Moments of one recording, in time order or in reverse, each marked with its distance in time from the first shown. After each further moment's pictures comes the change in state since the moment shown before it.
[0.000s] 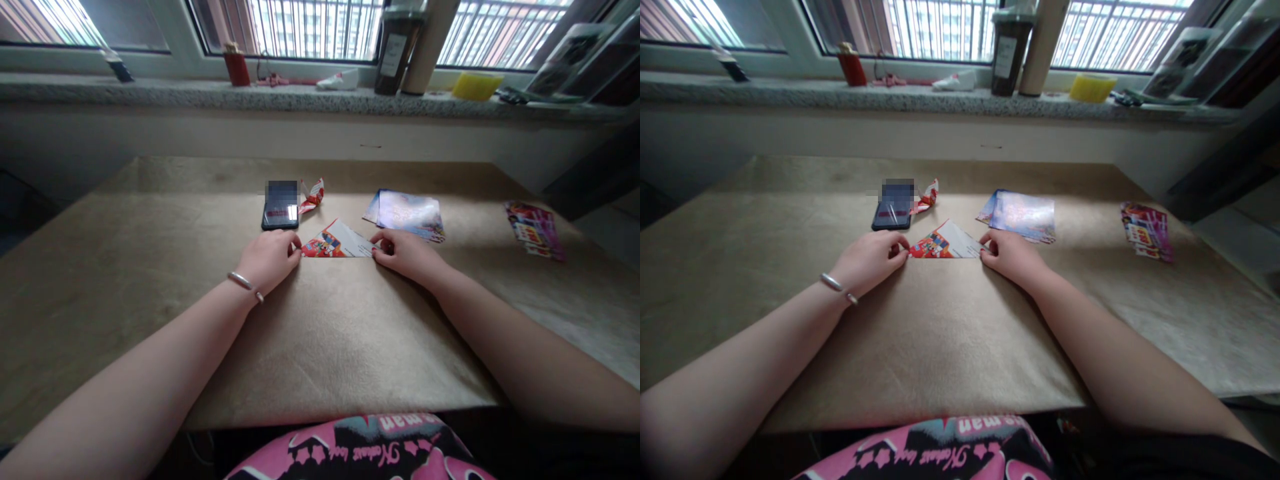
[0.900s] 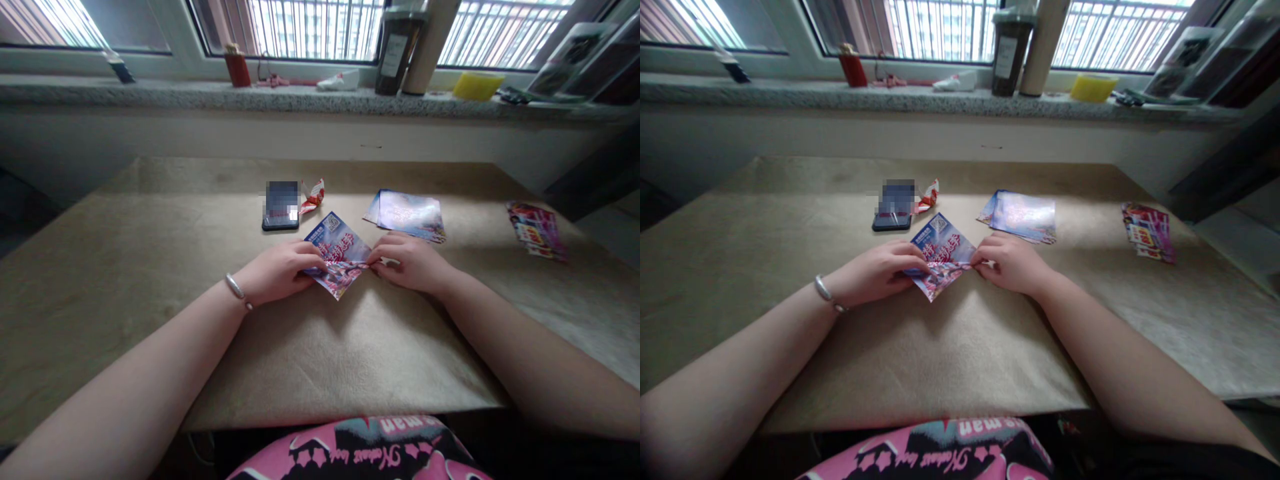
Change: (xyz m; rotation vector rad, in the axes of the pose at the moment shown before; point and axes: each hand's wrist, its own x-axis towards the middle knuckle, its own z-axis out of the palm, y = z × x) left_hand -0.005 -0.003 0.000 -0.282 -0.040 0.709; right_hand -0.011 -0.002 -0.011 -0.010 0.048 -0.605
